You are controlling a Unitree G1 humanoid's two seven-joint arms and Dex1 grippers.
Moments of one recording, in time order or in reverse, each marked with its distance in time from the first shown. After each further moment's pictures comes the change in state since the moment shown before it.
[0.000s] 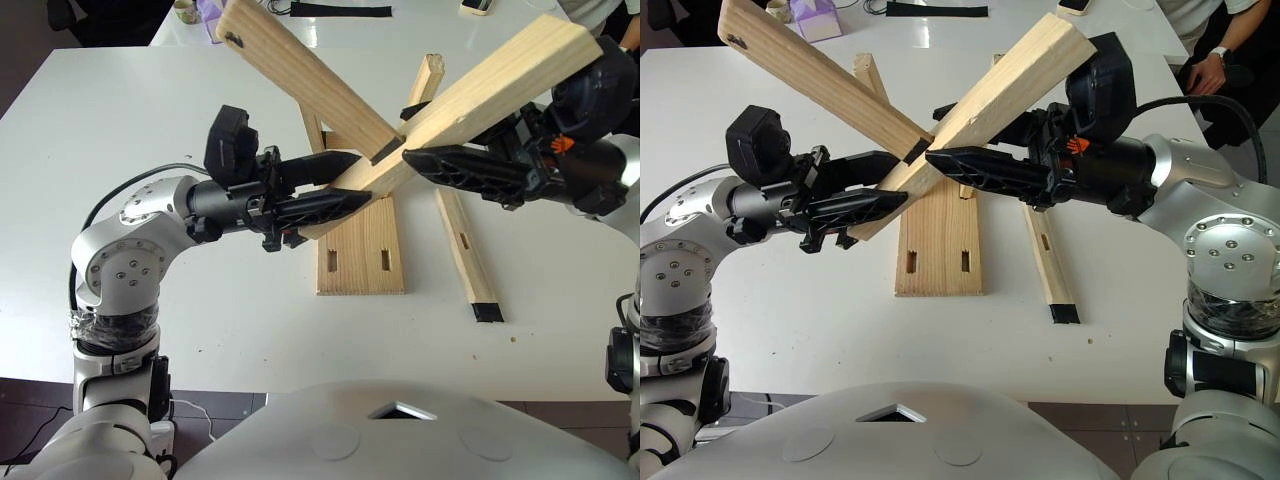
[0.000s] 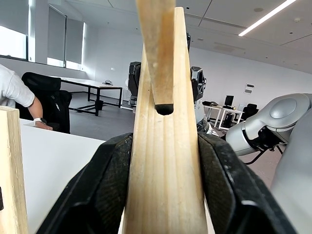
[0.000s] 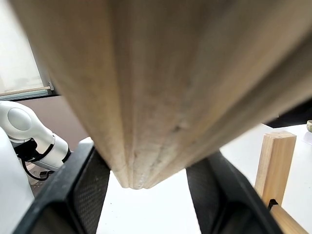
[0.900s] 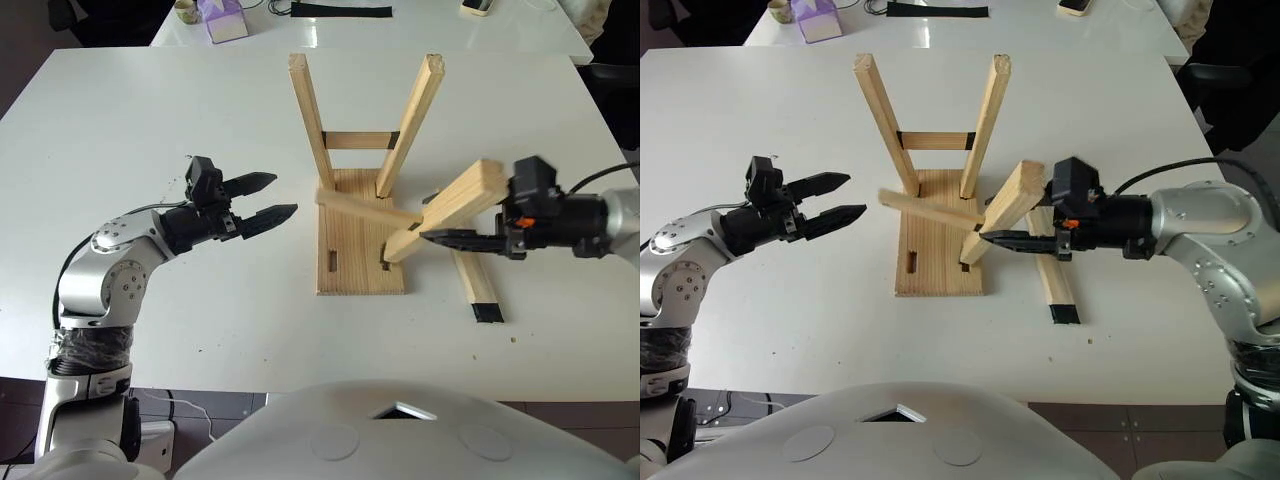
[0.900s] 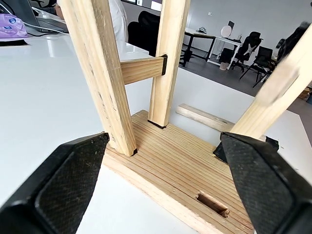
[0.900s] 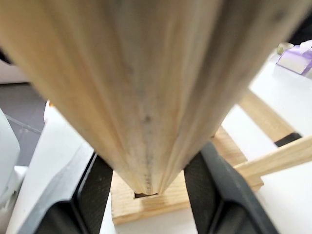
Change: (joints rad) left arm 0.203 0.102 0.025 0.307 0.449 -0.251 -0.064; right arm 0.287 -0.223 0.088 -0.048 -0.603 -0.221 0.305
